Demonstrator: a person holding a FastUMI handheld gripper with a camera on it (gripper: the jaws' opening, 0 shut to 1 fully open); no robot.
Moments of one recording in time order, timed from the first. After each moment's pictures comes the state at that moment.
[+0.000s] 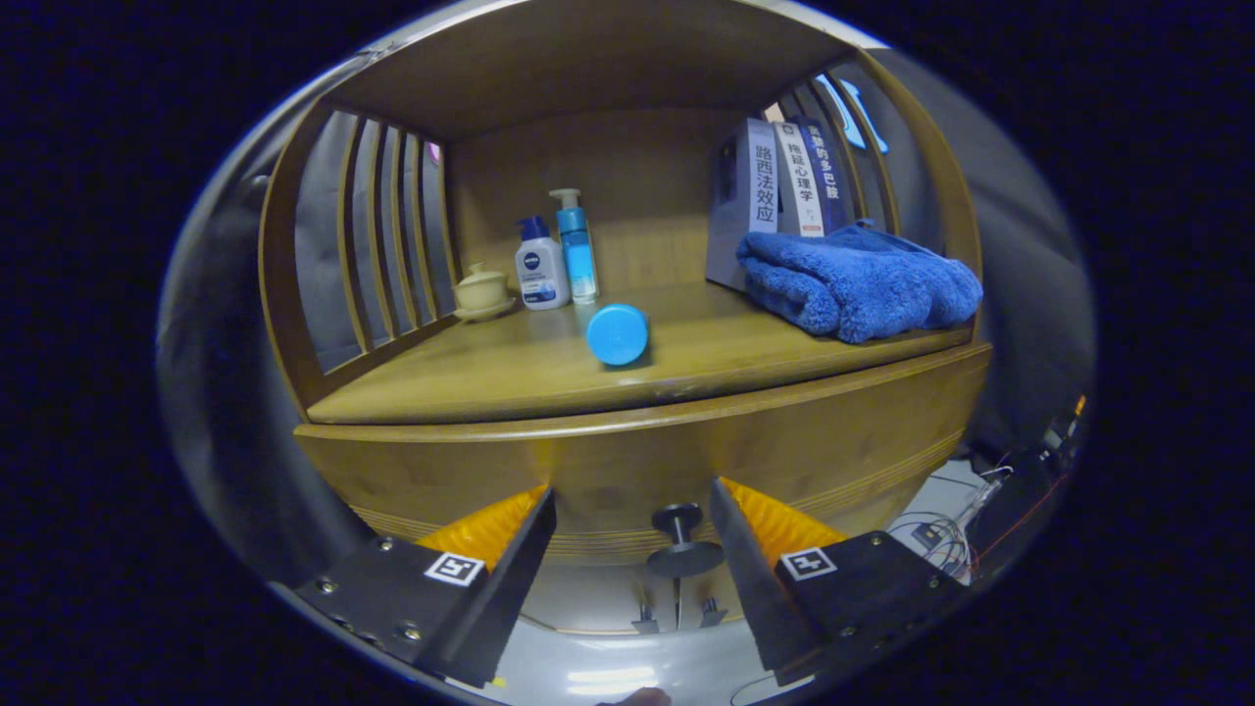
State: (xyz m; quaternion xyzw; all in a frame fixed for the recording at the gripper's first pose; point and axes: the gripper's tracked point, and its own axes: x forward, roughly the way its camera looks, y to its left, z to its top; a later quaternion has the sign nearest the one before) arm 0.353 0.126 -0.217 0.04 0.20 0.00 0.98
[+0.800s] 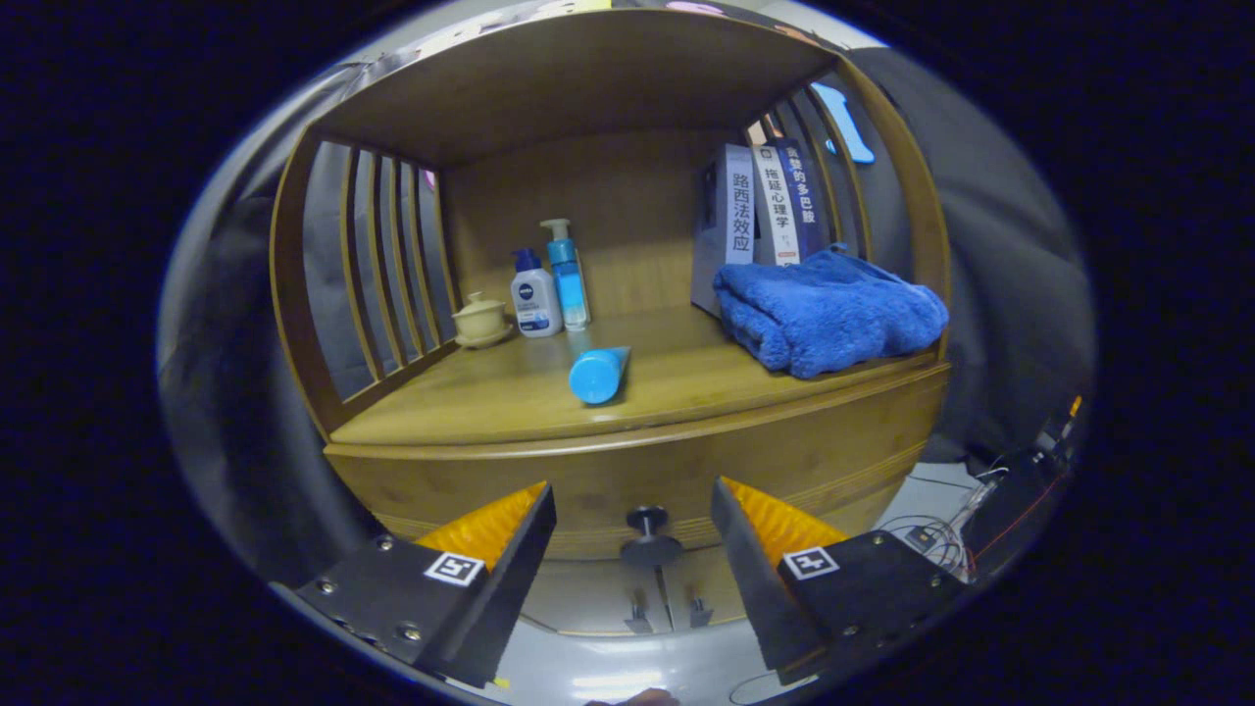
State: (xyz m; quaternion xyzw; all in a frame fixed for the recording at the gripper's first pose) arm 0.318 0.100 -0.176 0.04 0.19 0.00 0.98
